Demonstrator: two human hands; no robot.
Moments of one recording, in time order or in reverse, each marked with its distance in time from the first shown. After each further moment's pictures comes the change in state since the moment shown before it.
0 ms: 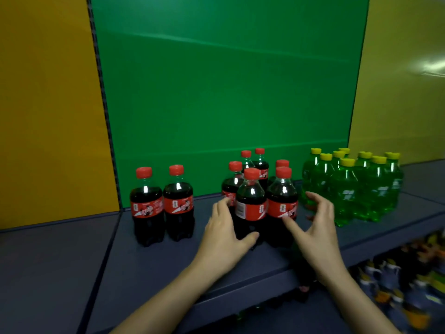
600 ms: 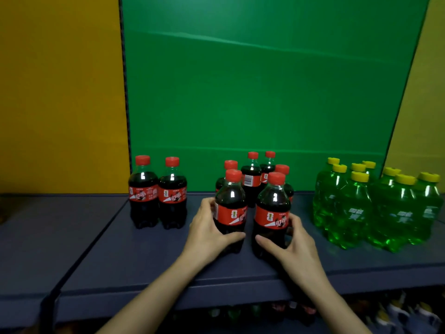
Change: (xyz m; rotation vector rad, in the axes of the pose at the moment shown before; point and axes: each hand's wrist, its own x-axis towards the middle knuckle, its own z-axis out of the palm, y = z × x) left_hand 0.008 0.000 0.030 -0.104 0.210 -0.232; right_hand 0.017 0.041 -0.001 0.166 -0.429 -0.010
